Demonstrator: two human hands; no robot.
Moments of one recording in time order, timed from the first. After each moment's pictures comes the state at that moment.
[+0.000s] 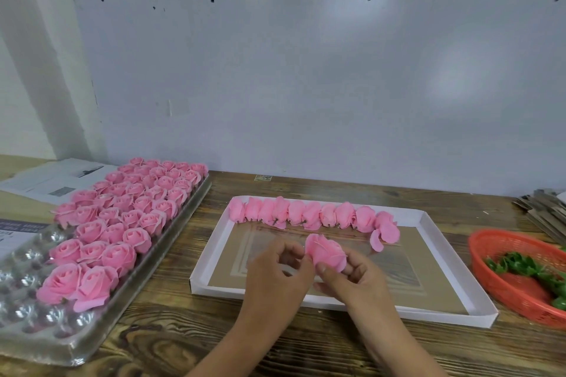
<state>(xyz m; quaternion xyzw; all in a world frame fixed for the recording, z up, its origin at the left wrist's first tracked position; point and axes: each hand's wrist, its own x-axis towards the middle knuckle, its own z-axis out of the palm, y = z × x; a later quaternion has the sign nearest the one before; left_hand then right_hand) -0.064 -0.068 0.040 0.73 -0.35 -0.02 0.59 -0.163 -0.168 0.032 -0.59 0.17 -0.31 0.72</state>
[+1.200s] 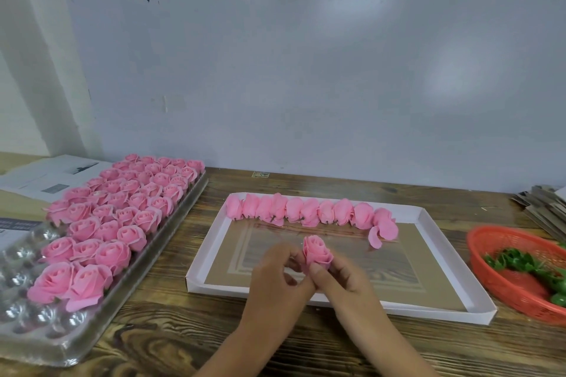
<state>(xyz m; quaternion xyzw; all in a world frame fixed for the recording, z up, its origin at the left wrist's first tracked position) -0.063 -0.074 0.017 0.72 -0.39 -0.02 0.58 -0.160 -0.163 0.028 -0.70 0.11 -0.28 0.65</state>
